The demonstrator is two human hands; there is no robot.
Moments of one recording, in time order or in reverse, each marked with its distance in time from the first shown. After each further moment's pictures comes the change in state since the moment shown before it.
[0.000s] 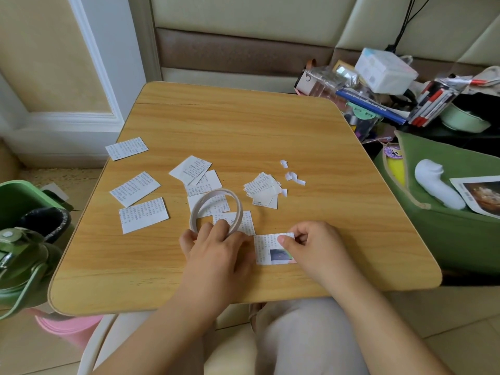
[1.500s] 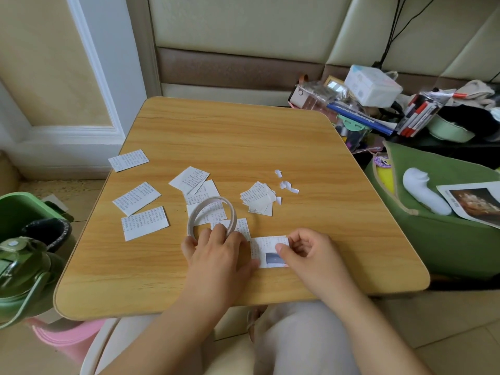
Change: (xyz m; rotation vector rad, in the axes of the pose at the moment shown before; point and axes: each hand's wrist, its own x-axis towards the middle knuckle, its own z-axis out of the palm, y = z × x) left_hand 0.004 0.010 0.000 0.039 0.017 -0.060; right_hand -0.021 0.002 -0.003 0.333 0.046 -0.059
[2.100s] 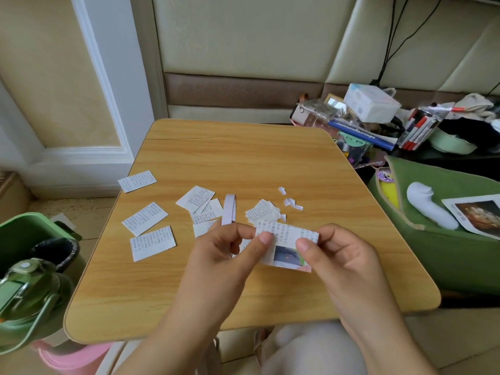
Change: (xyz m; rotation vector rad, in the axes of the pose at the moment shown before) left_hand 0.012 0.021 -0.075 -1.135 -0.055 -0.231; right_hand -0.030 -0.068 -0.015 0.599 0.065 -0.144
